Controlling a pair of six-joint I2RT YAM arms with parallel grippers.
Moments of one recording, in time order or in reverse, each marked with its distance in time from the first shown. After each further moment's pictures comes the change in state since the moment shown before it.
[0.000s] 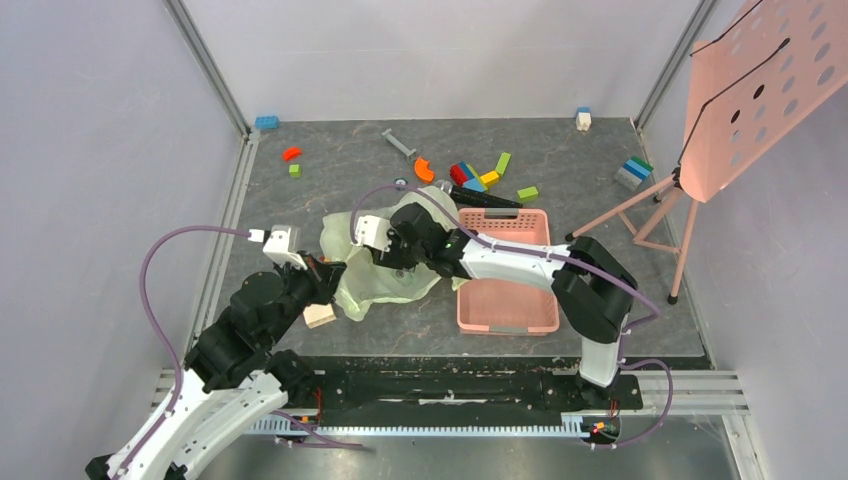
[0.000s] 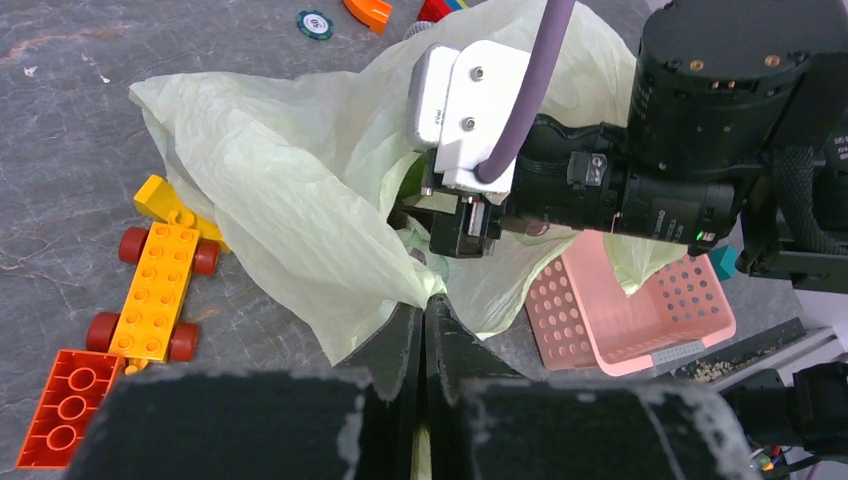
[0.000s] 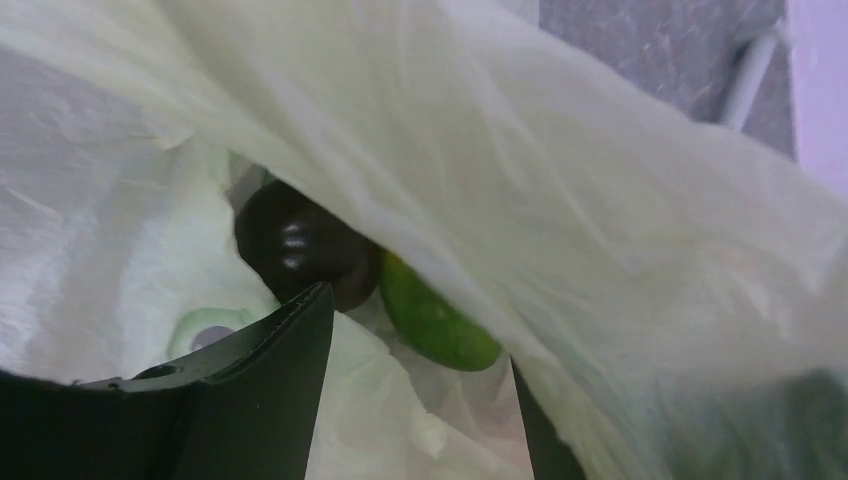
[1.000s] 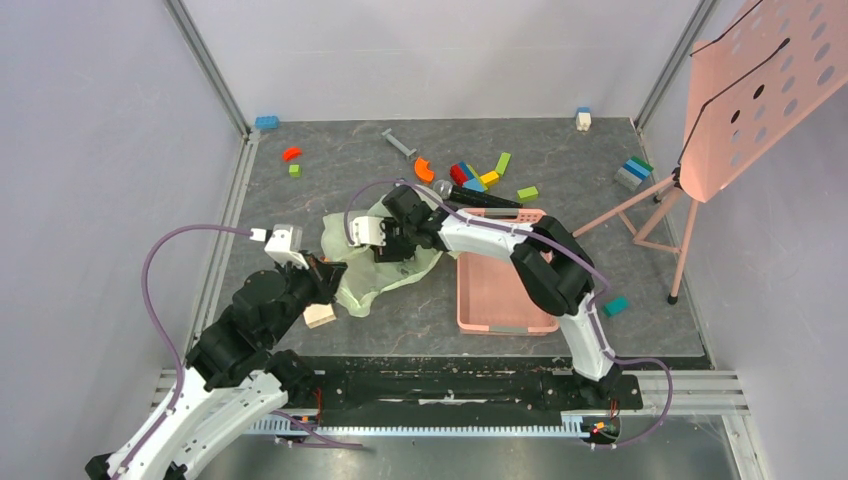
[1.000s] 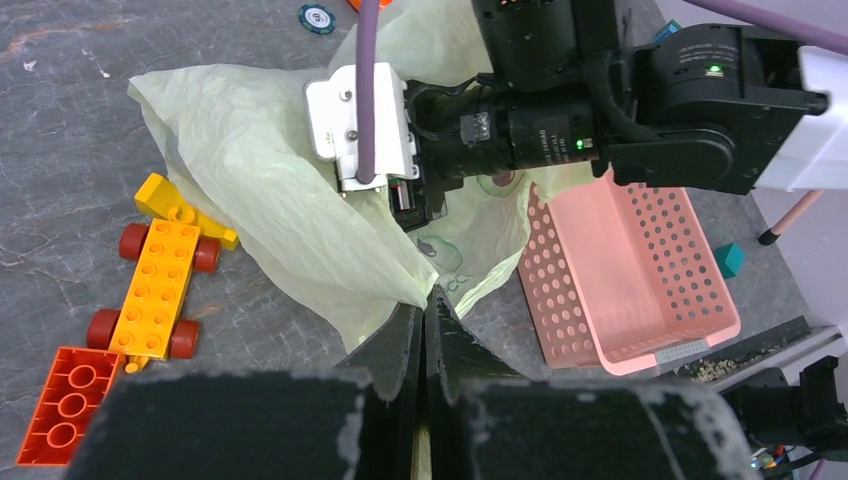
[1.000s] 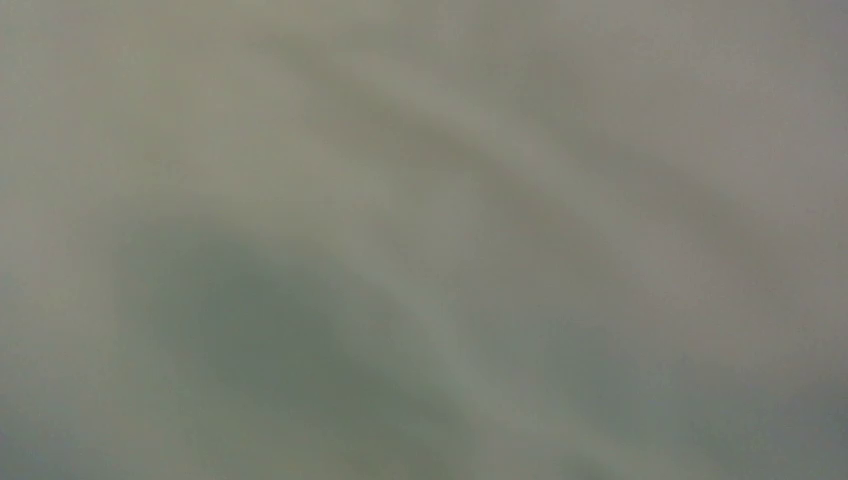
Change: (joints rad) left arm 0.000 0.010 0.000 -0.001 0.000 -0.002; right arm -0.106 0.268 0.296 -0.201 -0.257 -0.352
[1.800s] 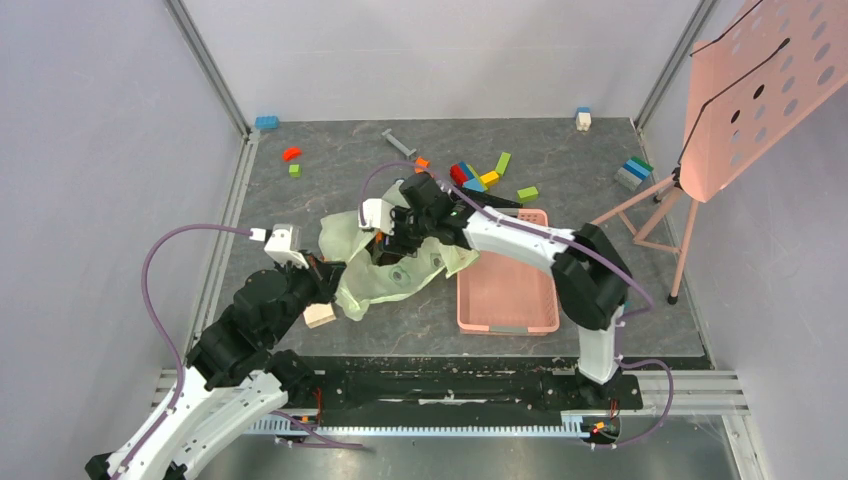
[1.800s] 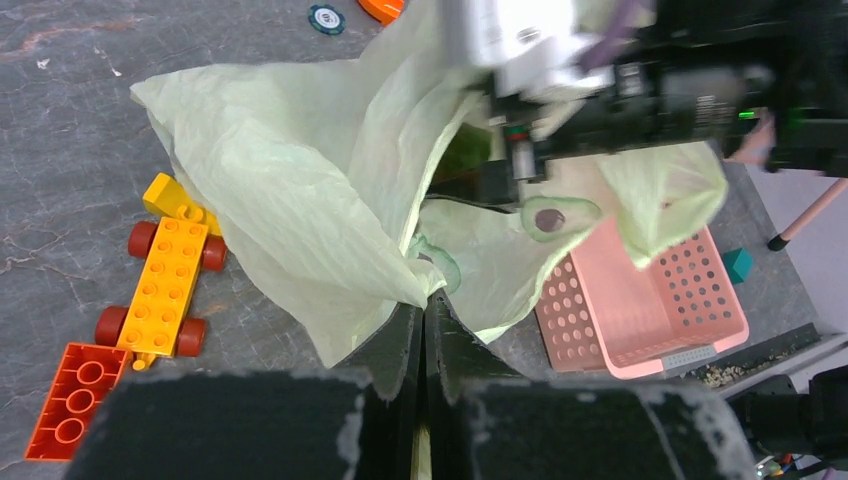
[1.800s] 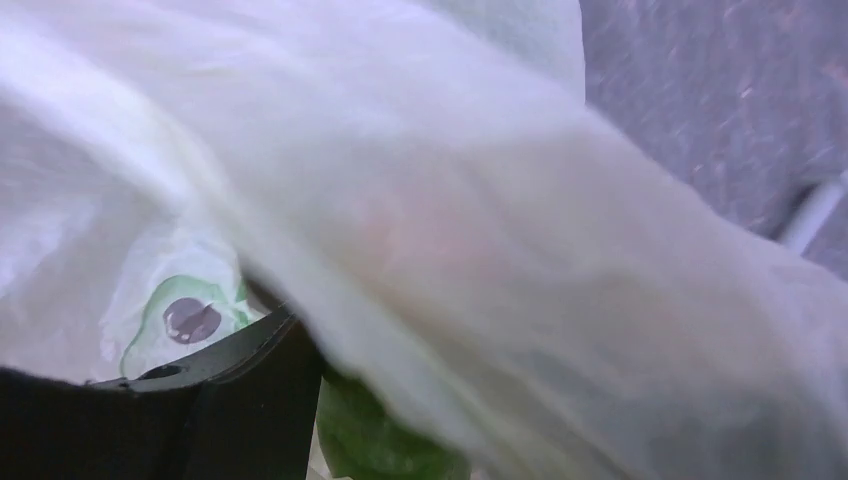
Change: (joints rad) left arm 0.000 0.007 0.000 -0.003 -0.013 -0.002; right arm -0.019 -0.164 -0.087 0.003 -0.136 0.152
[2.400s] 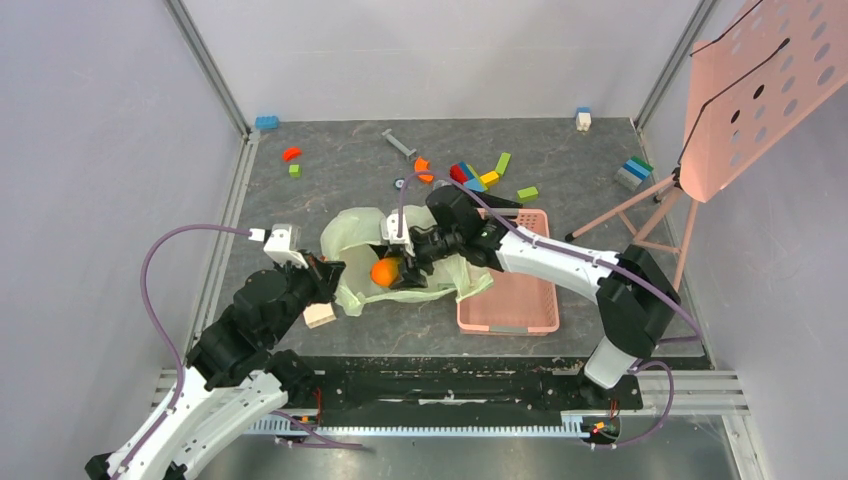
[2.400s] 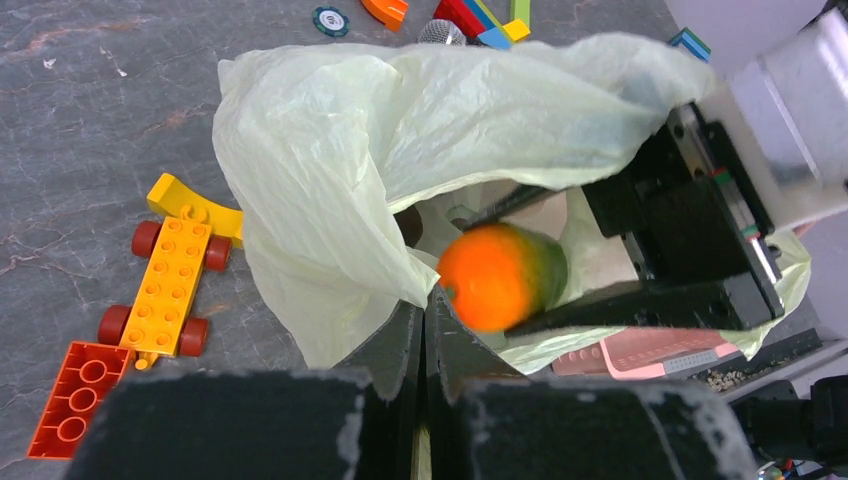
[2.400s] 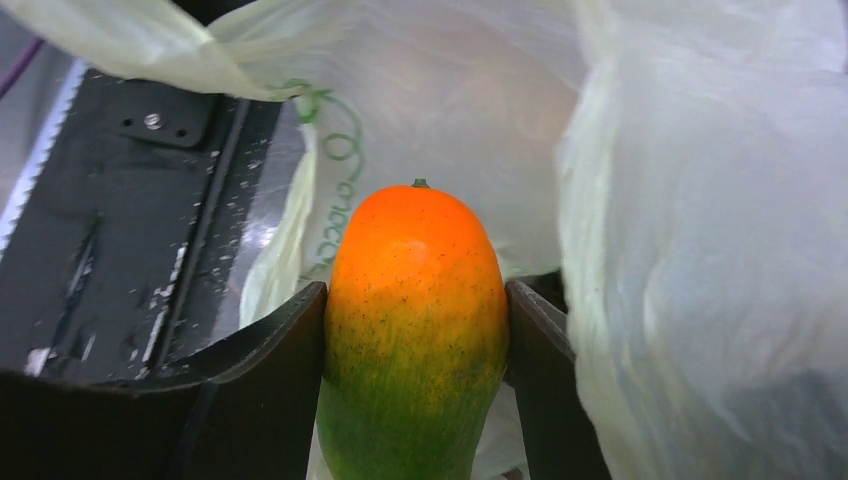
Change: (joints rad) left arm 0.000 0.000 0.000 0.000 -0.014 -0.004; right arm 0.008 -0.290 -0.278 0.168 -0.450 0.172
